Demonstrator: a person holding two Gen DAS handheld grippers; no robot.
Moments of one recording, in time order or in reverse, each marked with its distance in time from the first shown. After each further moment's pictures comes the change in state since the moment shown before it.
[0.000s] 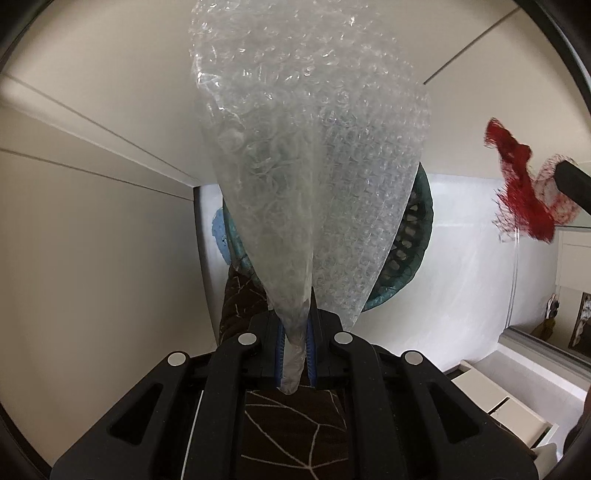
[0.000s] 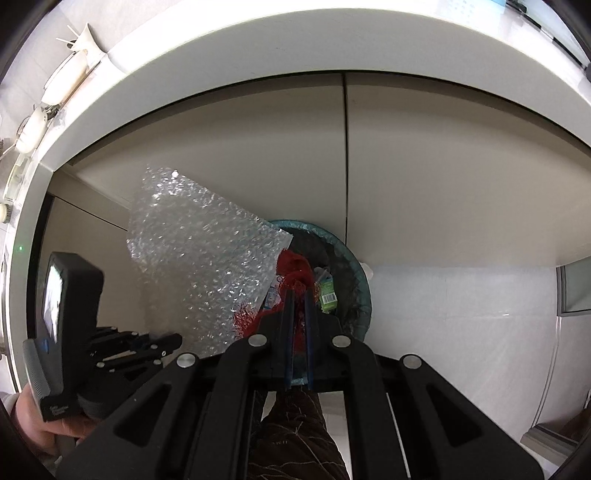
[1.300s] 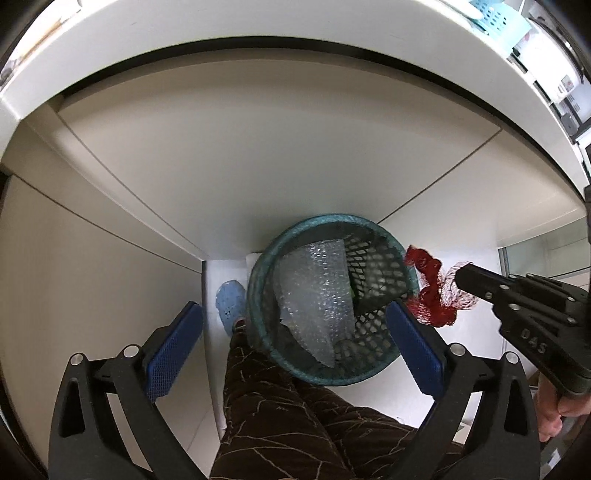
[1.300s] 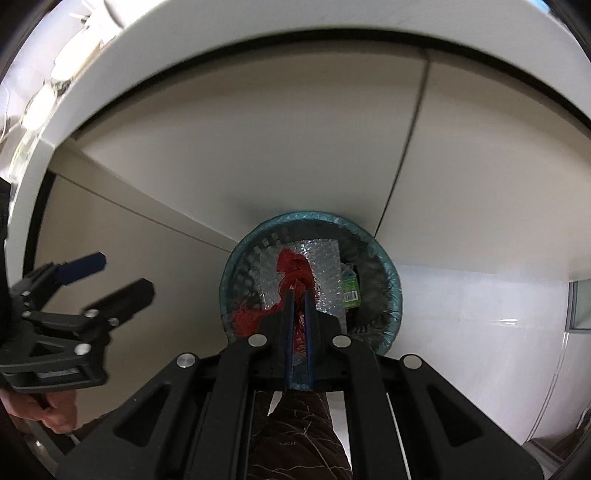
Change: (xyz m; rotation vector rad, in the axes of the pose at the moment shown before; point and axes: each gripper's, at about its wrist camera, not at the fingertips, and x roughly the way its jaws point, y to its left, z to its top) left arm -0.058 0.039 -0.011 -0.079 -0.349 -0.049; right arm 0.044 0.025 0.008 -0.097 0.059 0.053
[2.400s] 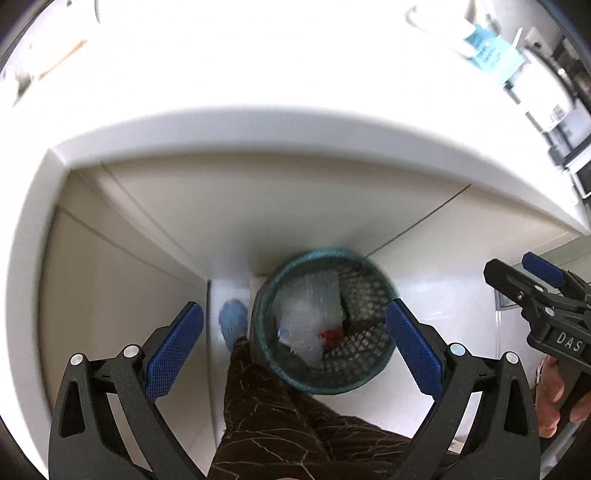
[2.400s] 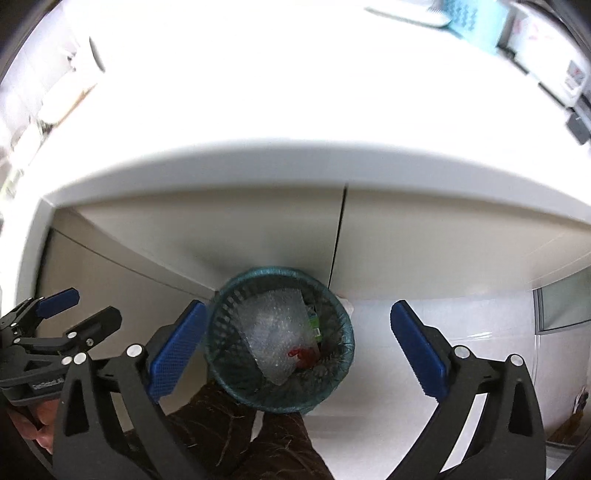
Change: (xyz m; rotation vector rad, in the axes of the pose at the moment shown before) left arm -0.084 -0.008 0.018 -0.027 -0.110 -0.002; right arm -0.125 -0.005 0.019 0.078 -0.198 -0.149
